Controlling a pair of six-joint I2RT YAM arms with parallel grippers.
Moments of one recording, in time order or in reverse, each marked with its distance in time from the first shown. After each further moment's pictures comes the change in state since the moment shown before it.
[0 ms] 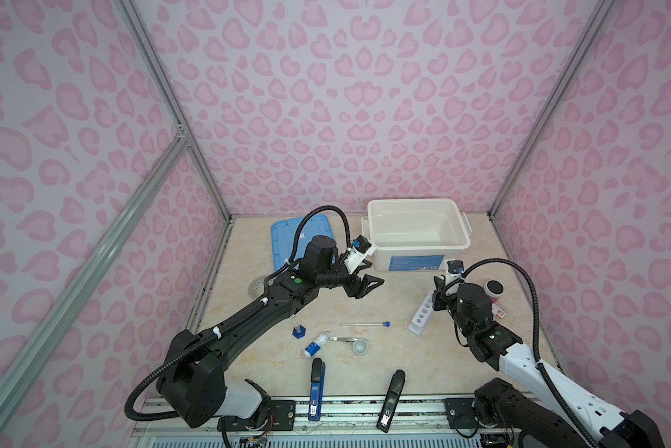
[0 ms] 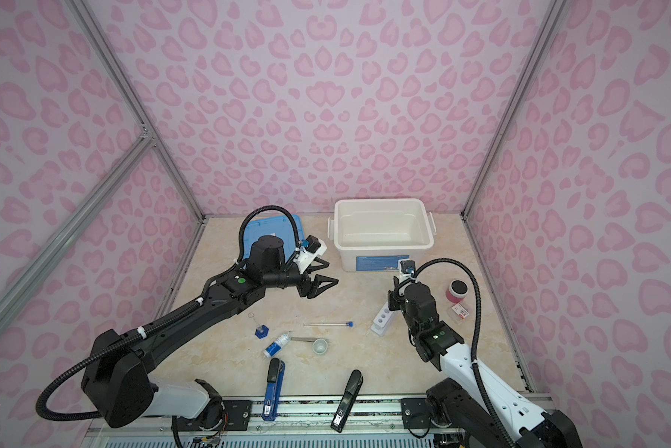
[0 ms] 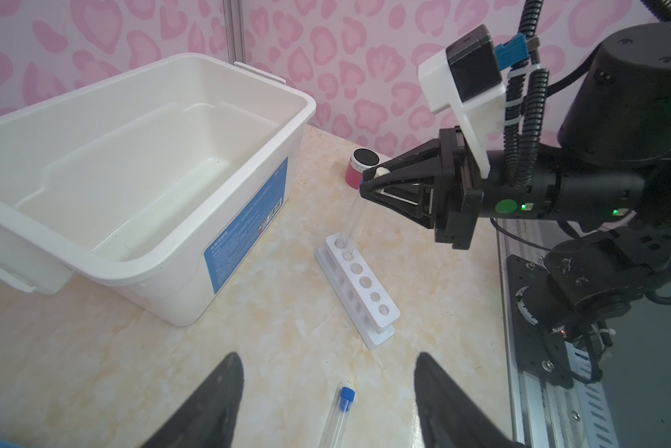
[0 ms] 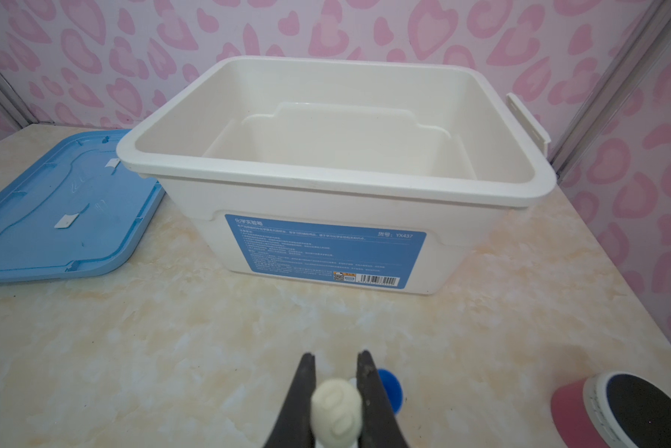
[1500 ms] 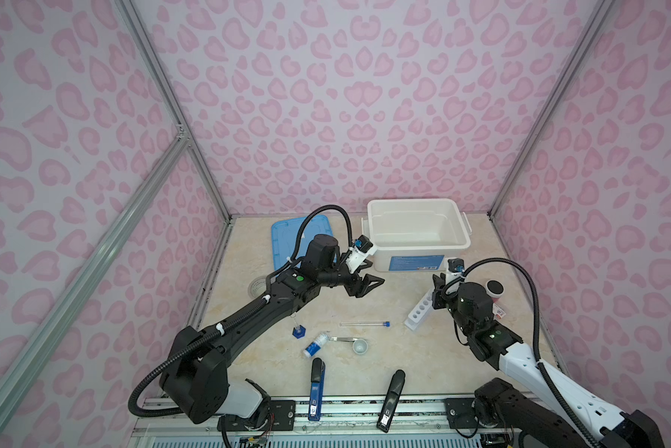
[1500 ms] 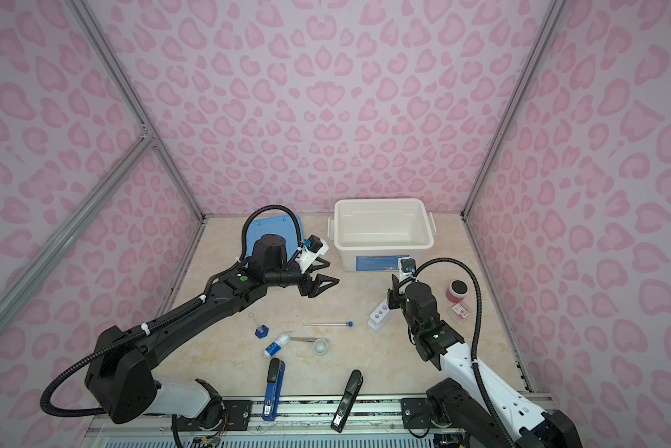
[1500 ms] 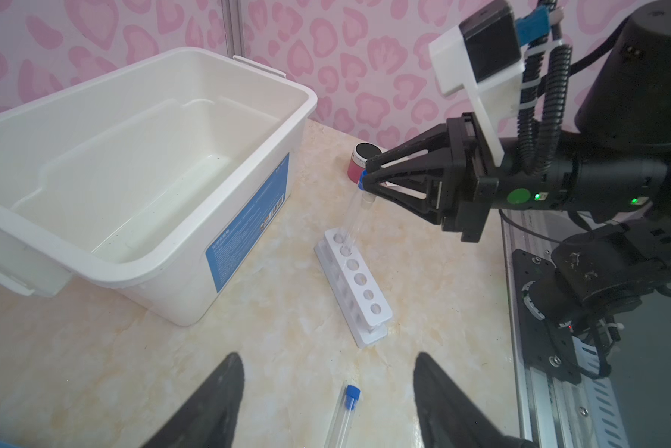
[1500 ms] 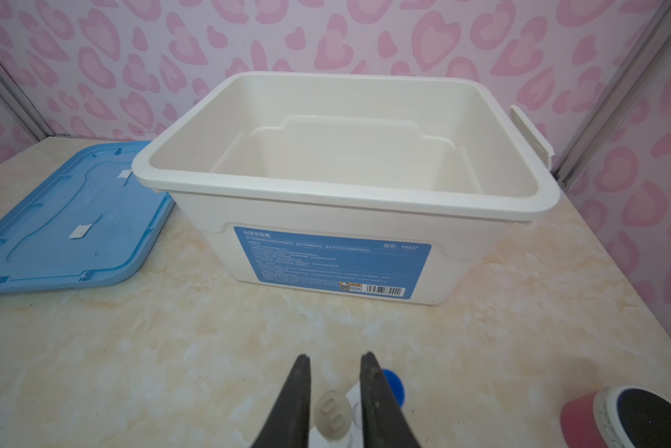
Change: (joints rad) left arm 0.005 0.021 0.019 -0.031 -0.001 0.033; right arm 0.000 -0.011 0.024 -0.007 -0.021 0.007
